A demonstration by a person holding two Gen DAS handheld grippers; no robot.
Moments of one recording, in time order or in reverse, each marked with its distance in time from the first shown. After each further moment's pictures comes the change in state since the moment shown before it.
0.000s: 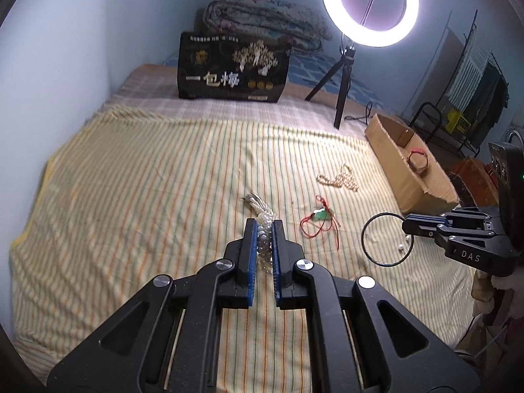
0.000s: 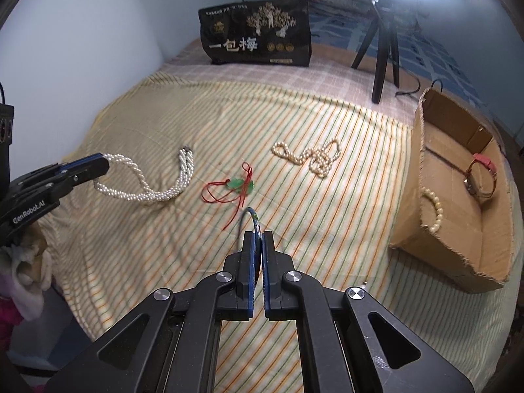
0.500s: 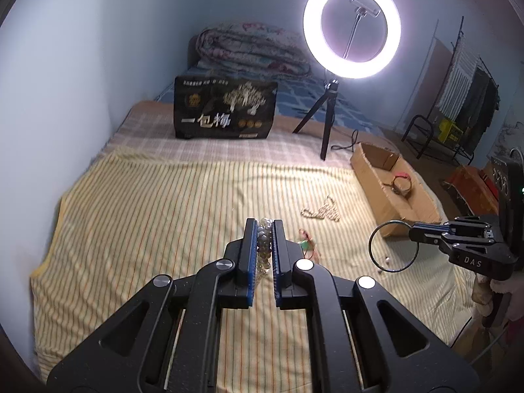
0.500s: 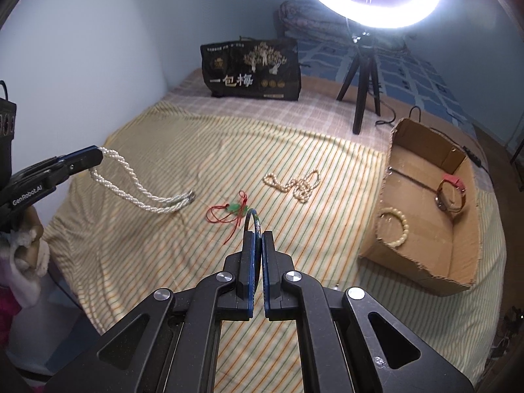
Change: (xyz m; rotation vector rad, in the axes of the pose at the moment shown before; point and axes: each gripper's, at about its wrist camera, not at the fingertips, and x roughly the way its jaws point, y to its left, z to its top) left arm -0.042 -0.016 0.032 0.036 -0.092 -0.015; right arm -0.055 -0.008 0.004 0.008 -0.100 -0.017
